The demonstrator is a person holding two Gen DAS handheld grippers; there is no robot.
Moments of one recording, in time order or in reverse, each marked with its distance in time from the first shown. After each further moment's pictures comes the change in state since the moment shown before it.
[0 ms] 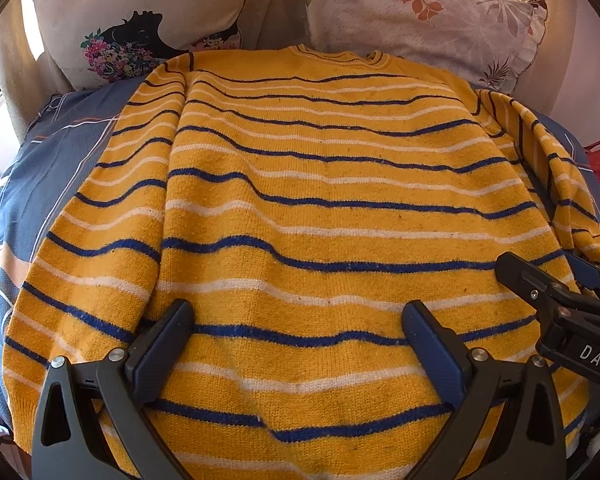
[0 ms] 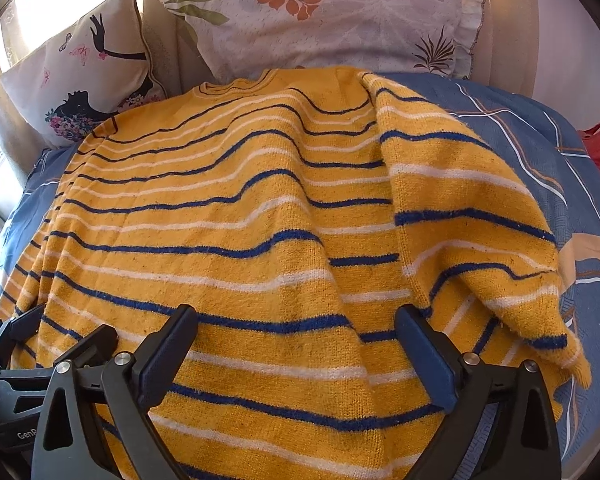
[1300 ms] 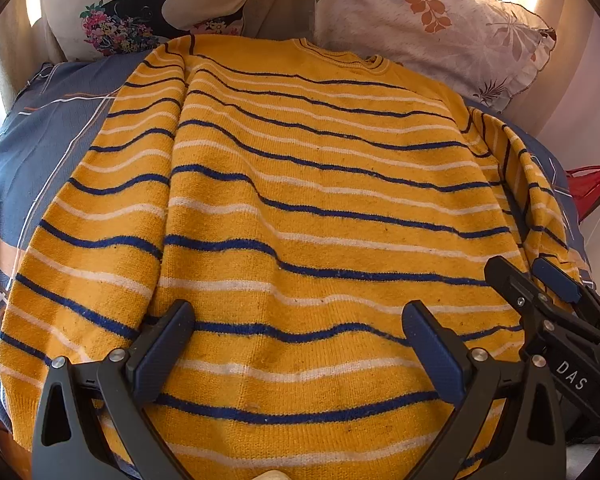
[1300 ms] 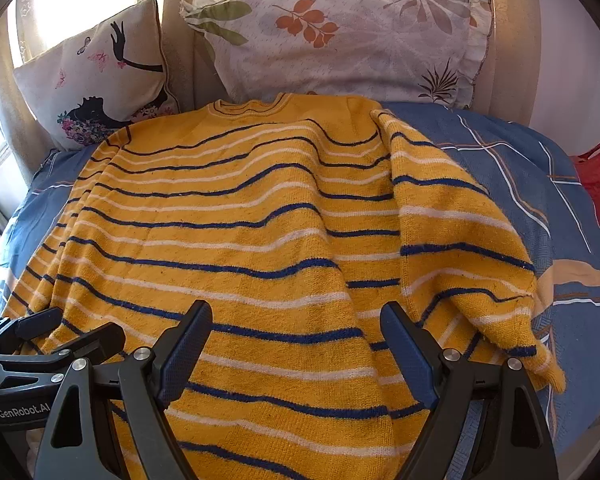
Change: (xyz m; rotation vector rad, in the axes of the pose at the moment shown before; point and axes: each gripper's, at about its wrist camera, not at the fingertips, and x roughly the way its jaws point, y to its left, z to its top) left arm -0.006 0.011 0.016 -0.087 0.075 -0.107; right arm -0.026 0.014 0.009 -0.033 -0.046 -0.022
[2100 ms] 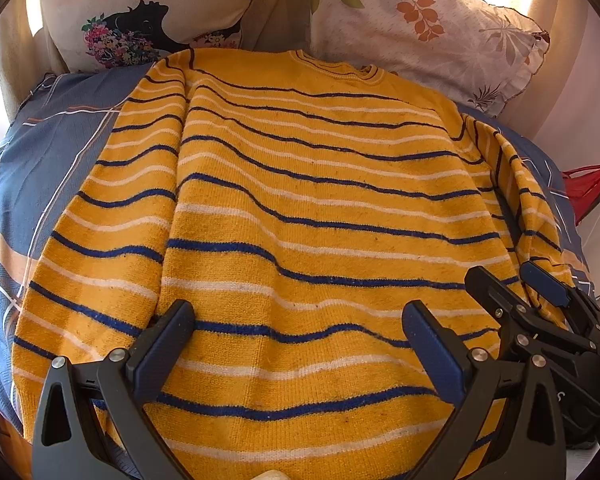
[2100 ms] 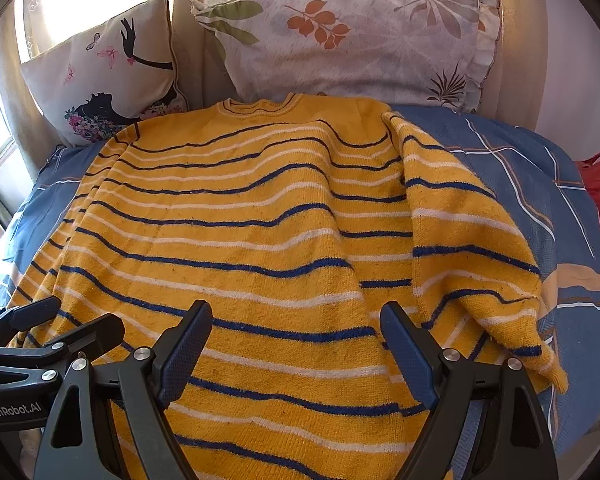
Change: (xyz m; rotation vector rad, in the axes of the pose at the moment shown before) left arm -0.014 -0.004 0.002 0.007 -0.028 0.006; right arm -0.002 0.009 -0.001 -0.022 0.002 0.019
